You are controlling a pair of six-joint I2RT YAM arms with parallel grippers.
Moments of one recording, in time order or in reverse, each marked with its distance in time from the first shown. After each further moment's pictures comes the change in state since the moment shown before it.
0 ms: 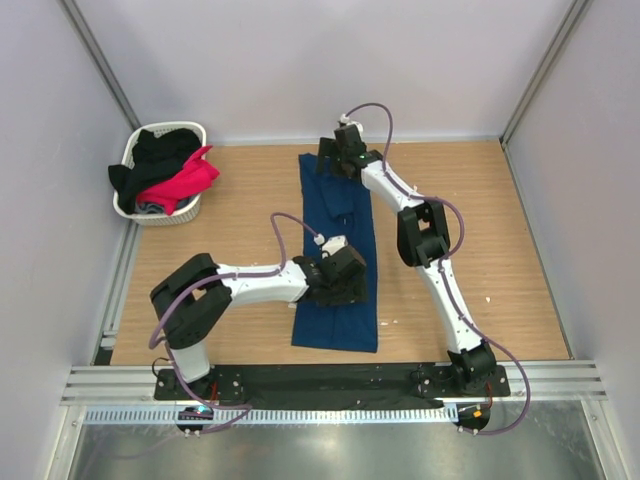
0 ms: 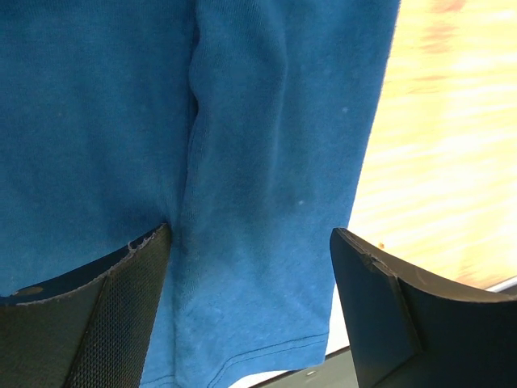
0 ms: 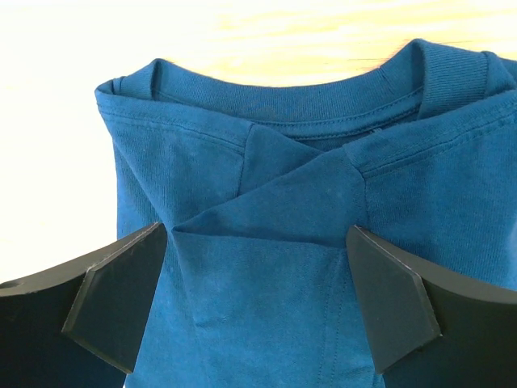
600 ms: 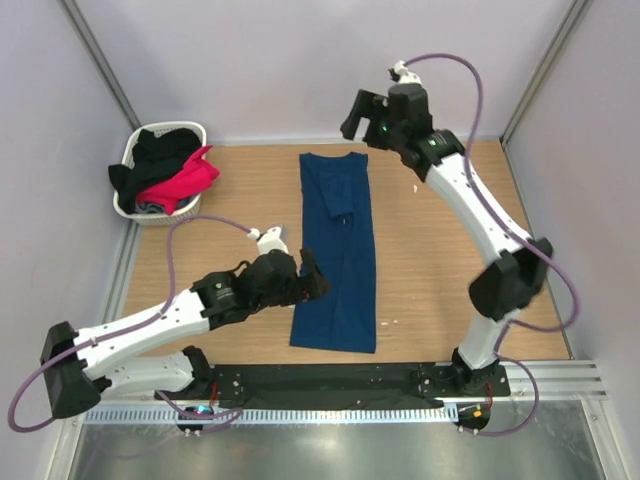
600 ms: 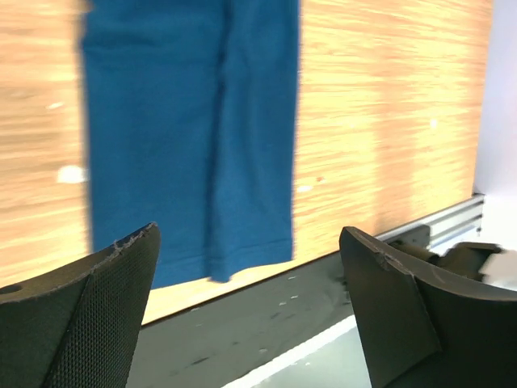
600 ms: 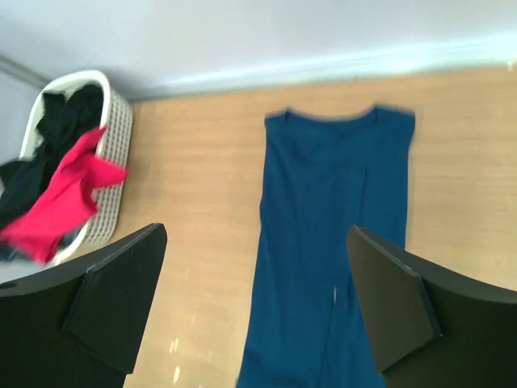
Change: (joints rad) left arm 0.000 -0.673 -0.192 -0.204 -0.121 0.011; right arm -0.008 -0.758 -0.391 -0.113 -0.008 0.022
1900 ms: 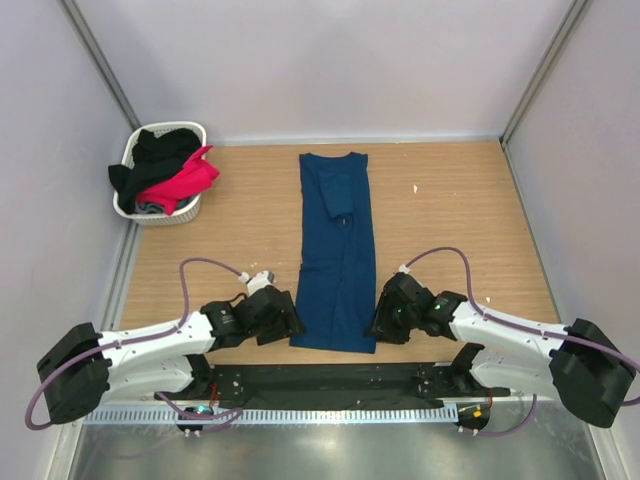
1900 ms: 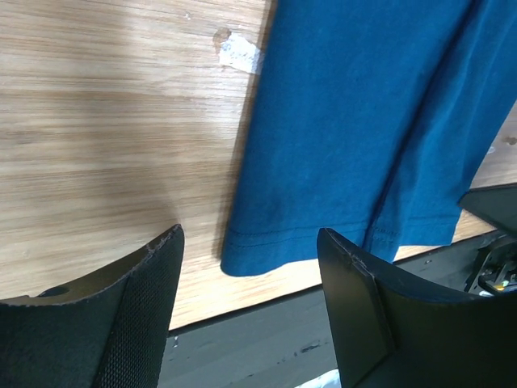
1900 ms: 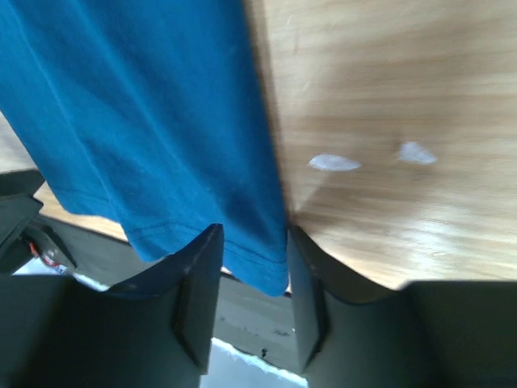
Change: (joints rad) left arm 0.036 -0.089 -0.478 0.146 0.133 -0.133; right arm 0.385 -0.869 -1.640 0.133 -0.180 0.665
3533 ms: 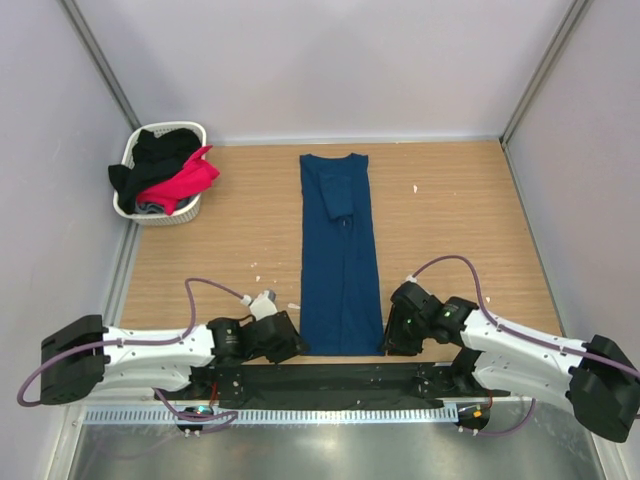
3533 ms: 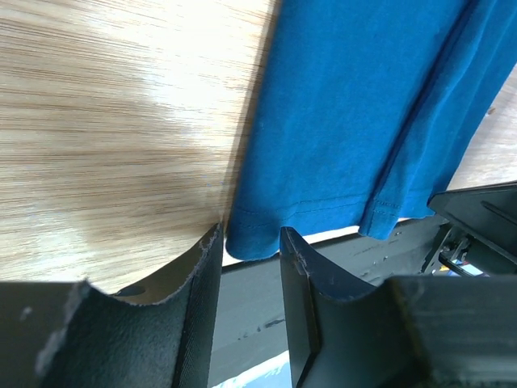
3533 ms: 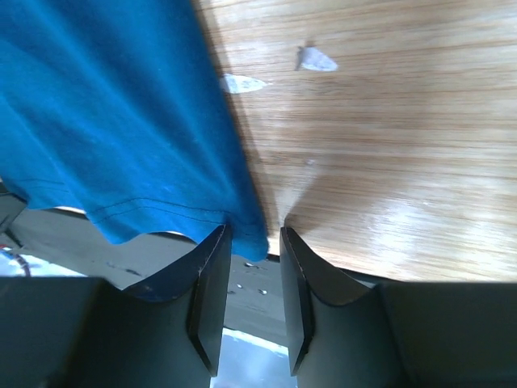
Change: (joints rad) left arm -0.246 0.005 -0.074 0.090 -0.089 -0.350; right arm 0.036 -0.114 -0.026 -0.196 -0.014 -0.014
